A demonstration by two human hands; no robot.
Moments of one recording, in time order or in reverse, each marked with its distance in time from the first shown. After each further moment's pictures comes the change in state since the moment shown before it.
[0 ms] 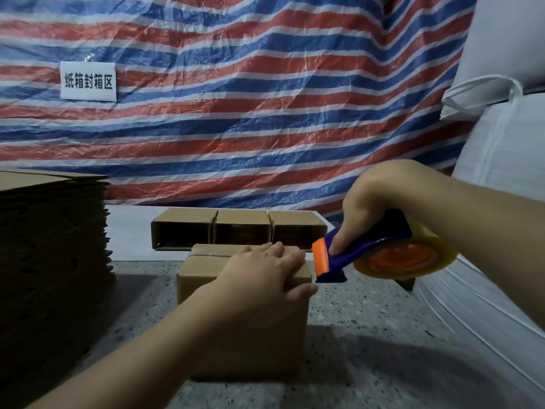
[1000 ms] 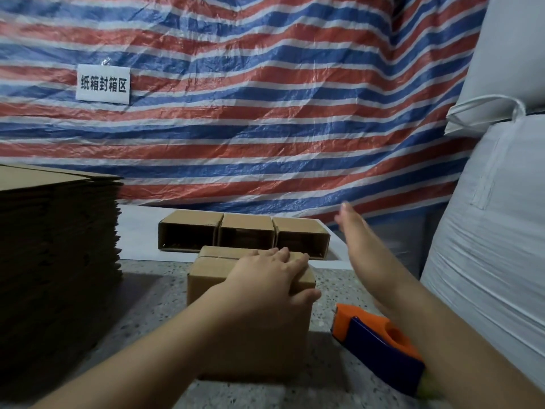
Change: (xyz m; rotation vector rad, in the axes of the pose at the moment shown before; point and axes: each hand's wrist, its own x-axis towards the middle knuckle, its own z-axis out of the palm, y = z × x) left_hand 0.000 0.003 0.004 -0.013 0.042 -0.021; right_hand -0.032 -0.041 0.112 1.584 0.593 -0.527
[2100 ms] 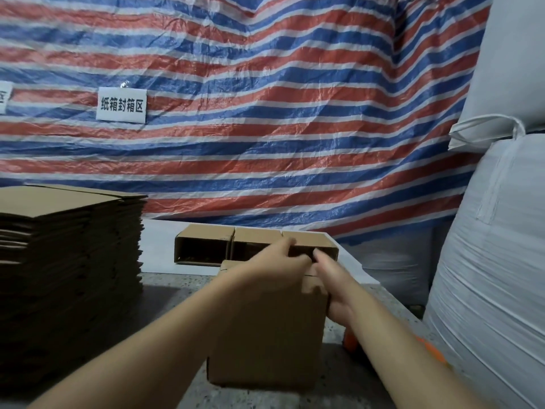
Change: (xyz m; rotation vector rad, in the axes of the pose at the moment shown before) left_hand 0.008 -0.014 -0.037 -0.875 0.073 -0.261; right_hand 0.035 0.021 0.047 0.427 -0.105 0.573
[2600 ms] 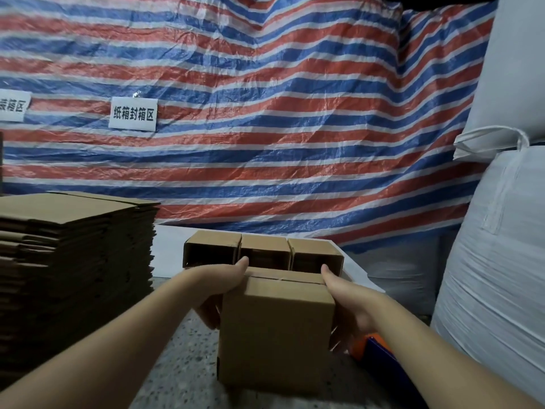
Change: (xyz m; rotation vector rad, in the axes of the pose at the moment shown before) left_hand -0.017 -0.059 -0.067 0.025 -0.138 -0.749; right_hand -0.001 -0.005 -0.021 -0.474 -0.086 0.307
